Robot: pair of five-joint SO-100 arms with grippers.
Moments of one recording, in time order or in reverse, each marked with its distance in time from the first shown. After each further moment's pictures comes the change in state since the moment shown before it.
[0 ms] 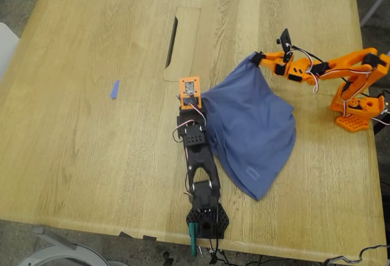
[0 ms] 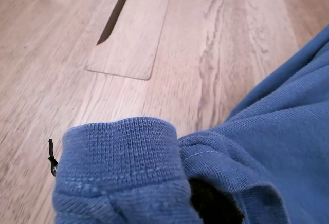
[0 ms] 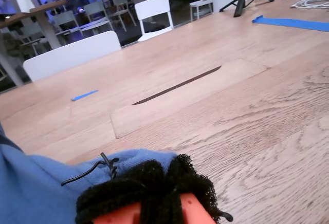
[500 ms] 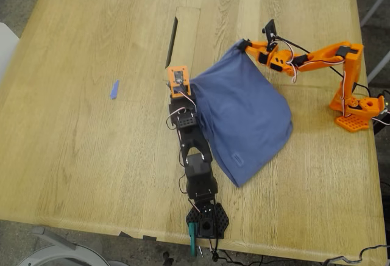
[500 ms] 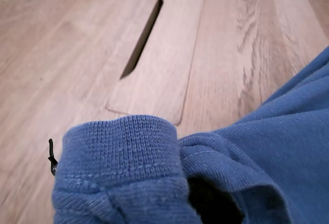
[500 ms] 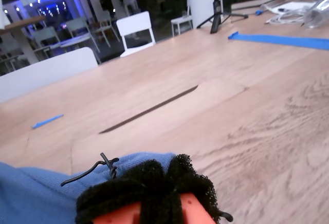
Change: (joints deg) arm 0 -4.0 -26.5 -21.3 -12.7 0.0; arm 1 6.0 -26.6 -28.2 -3.4 -0.9
